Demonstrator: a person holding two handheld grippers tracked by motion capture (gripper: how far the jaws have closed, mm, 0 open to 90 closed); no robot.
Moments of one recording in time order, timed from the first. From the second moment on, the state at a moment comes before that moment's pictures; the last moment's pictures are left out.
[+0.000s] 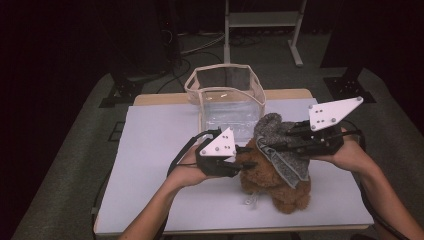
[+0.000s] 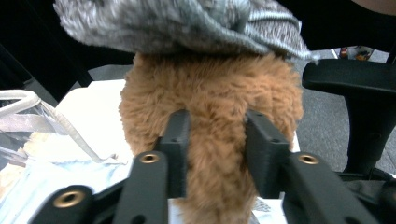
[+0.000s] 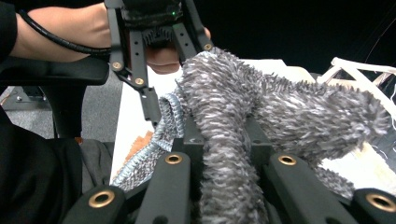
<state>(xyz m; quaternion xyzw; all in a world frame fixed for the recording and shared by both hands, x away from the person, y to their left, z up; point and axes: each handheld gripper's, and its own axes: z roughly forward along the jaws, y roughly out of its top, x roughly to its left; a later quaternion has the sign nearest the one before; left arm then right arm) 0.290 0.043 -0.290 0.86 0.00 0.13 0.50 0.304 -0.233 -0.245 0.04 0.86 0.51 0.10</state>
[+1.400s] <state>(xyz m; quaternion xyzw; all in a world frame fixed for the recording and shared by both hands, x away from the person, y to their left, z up) 0.318 0.082 -0.354 0.89 0.08 0.06 0.45 0.327 -0.212 -0.340 0.08 0.91 0.41 0.05</state>
